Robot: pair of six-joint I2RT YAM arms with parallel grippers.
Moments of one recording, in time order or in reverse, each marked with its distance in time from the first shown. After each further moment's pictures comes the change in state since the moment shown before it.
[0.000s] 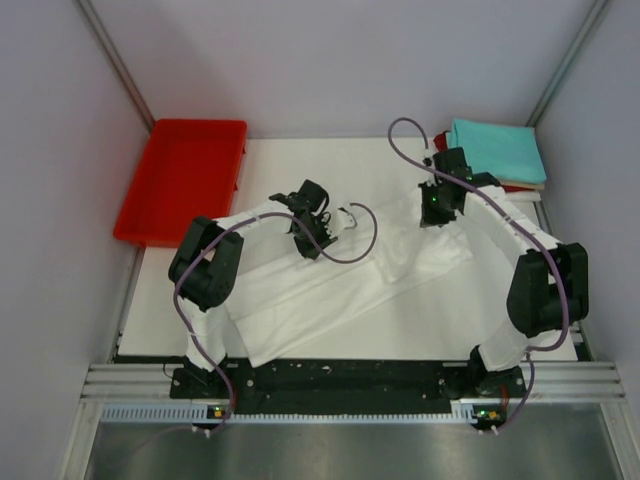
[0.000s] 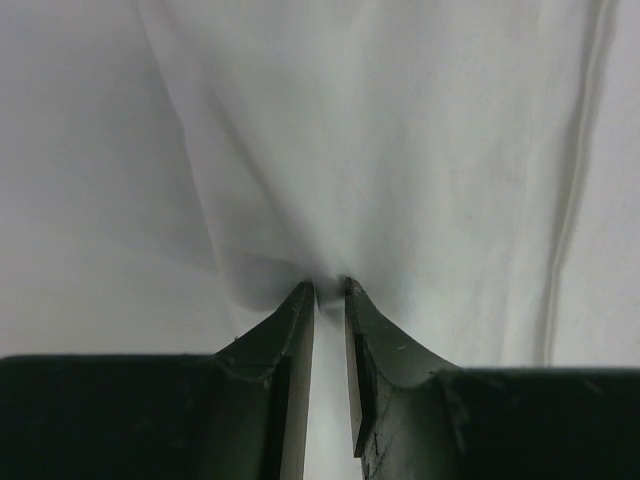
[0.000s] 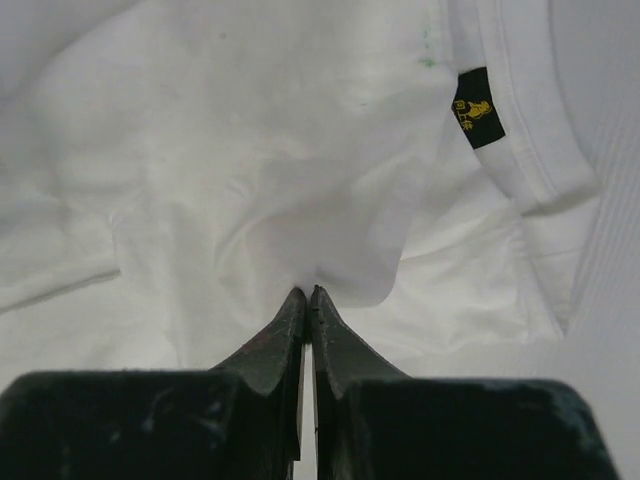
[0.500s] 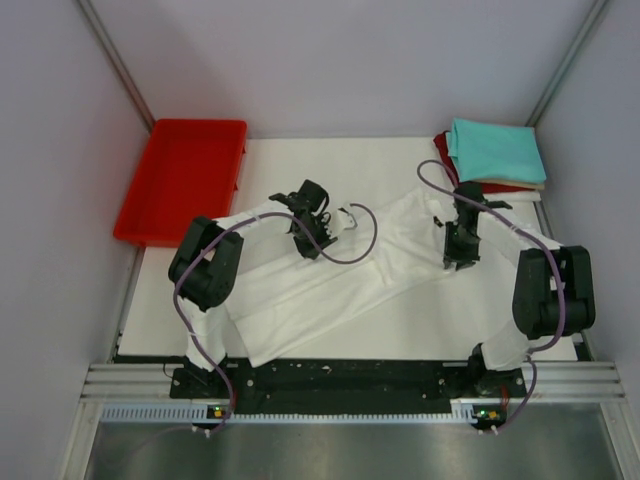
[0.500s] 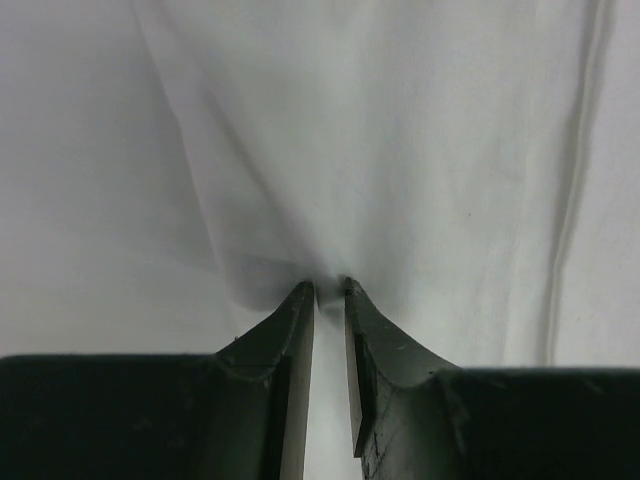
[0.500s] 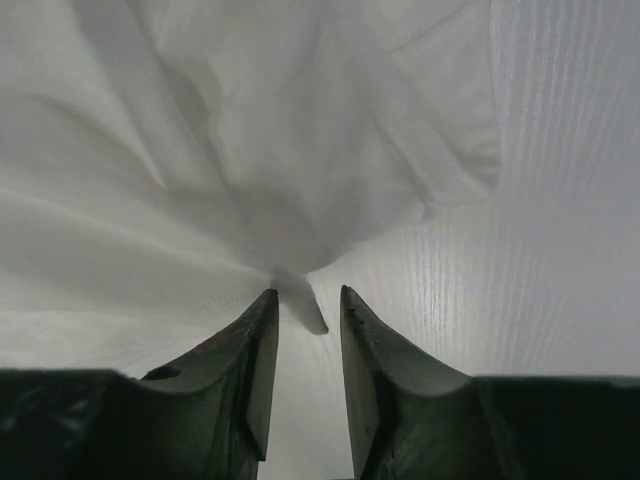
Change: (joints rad) left arm 0.000 0.000 0.000 -0.002 -0.001 0.007; right arm -0.119 -0.041 -0.293 -0.011 0.110 0.072
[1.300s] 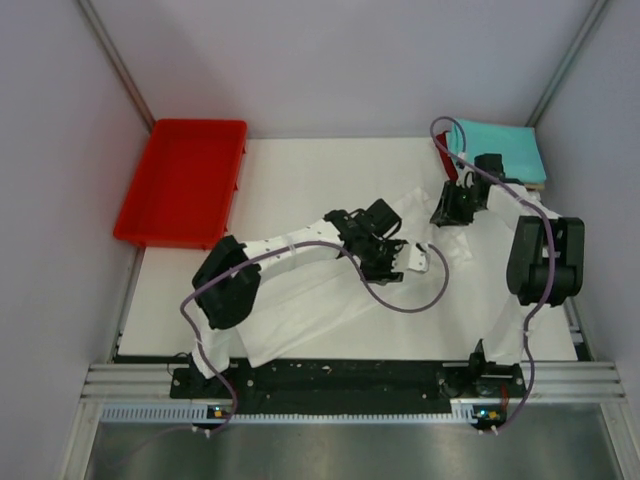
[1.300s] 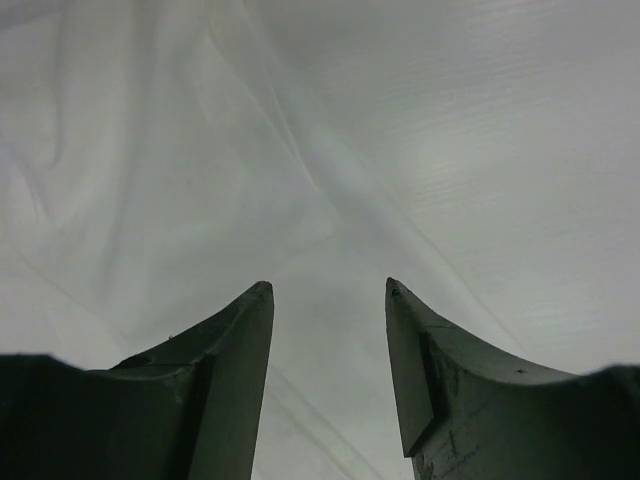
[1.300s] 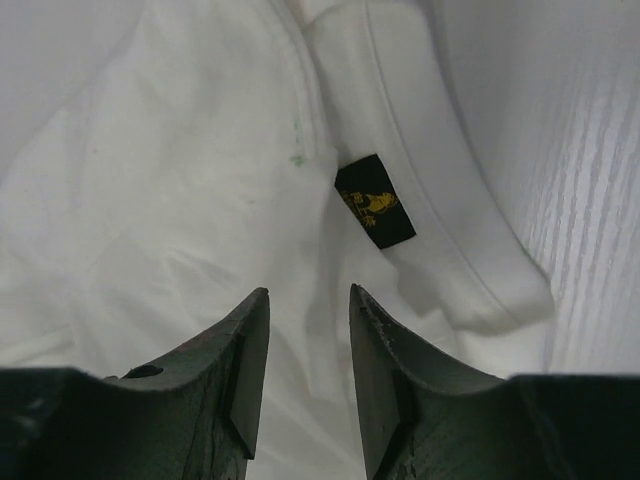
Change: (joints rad) left arm -0.400 -0.038 0.221 -0.069 0.156 0.158; right arm -0.142 0.208 0.245 0.232 -0.434 -0.100
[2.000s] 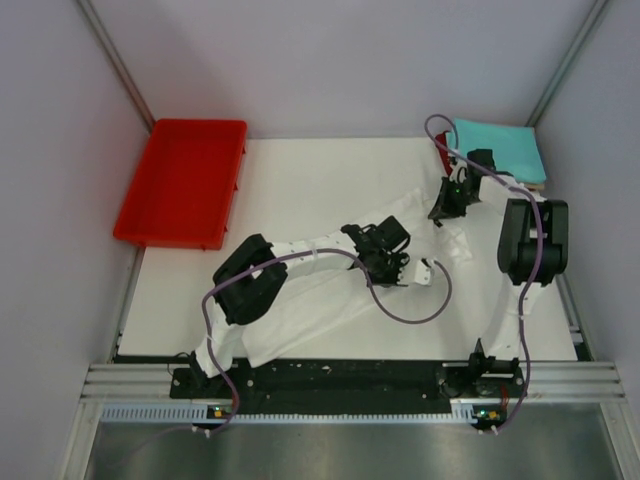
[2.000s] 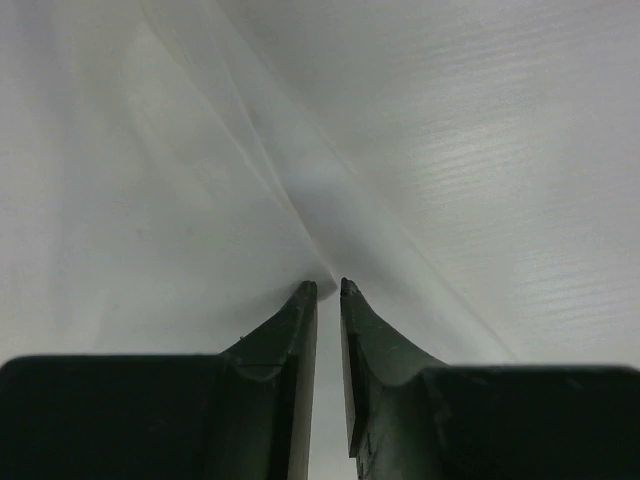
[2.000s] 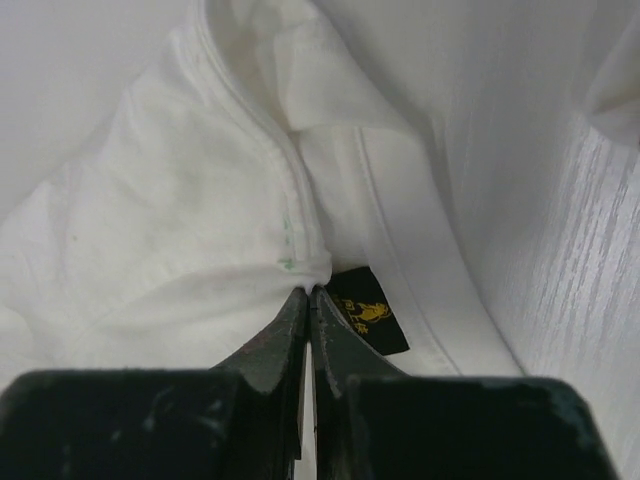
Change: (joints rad) left arm -0.046 0.172 0.003 0.134 -0.077 0.002; right arm 0.010 0.217 0.152 0.018 -0.045 0.003
